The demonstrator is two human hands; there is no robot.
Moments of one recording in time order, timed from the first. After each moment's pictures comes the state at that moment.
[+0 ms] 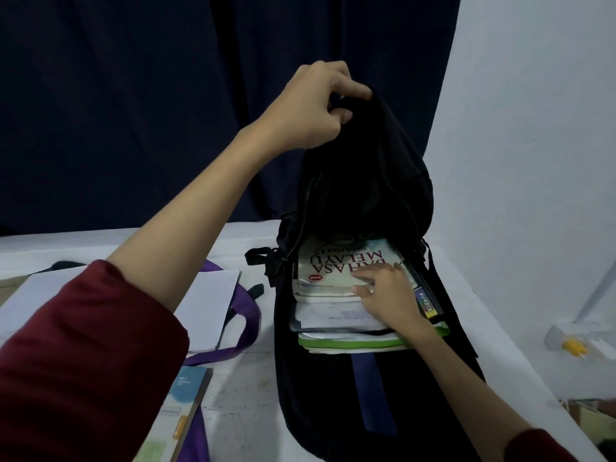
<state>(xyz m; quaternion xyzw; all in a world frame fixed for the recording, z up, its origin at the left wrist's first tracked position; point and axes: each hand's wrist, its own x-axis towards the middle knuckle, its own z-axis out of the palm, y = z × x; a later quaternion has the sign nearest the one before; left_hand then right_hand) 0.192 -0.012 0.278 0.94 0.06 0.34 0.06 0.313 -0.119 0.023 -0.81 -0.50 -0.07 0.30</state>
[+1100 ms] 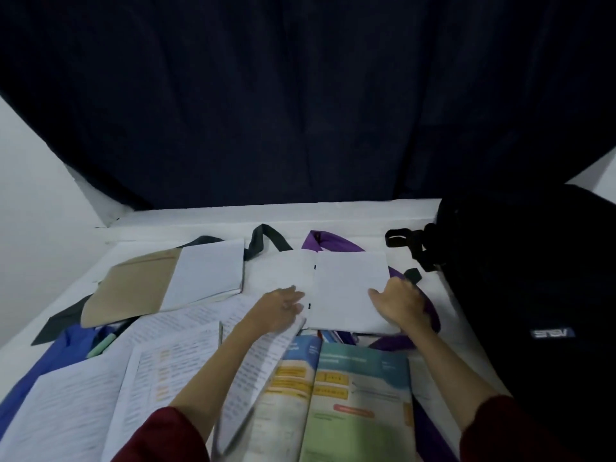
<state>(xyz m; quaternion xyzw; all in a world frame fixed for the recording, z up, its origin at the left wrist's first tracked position) -0.107 0.214 -0.012 0.89 0.39 -0.03 0.22 0.091 0.086 -0.012 -0.91 -0.33 0.13 0.21</state>
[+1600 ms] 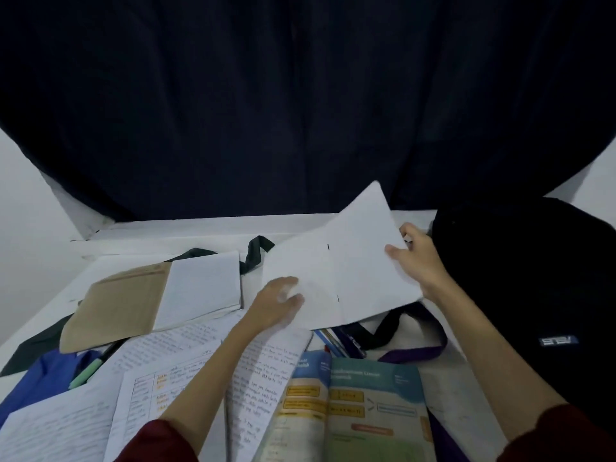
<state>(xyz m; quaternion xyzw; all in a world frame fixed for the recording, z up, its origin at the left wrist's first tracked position) -0.111 0.240 0.002 0.84 0.37 0.15 0.37 0.098 0.089 0.074 -0.73 -0.33 0.18 0.57</state>
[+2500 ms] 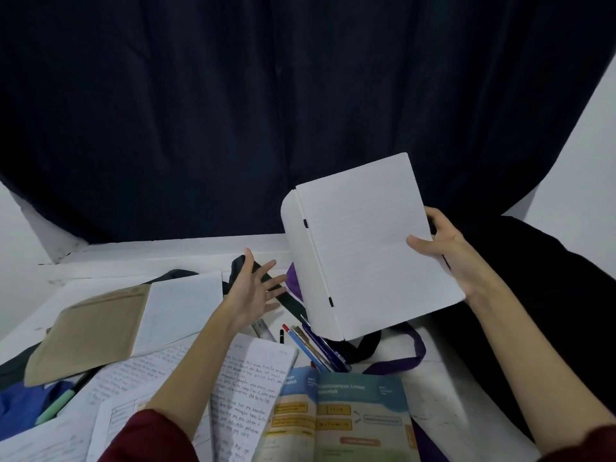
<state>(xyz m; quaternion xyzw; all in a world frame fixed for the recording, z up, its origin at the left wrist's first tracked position) -0.100 0.261 0.047 0.49 0.29 0.20 0.80 0.107 0.020 0.133 -0.56 -0.39 0.28 0.67</state>
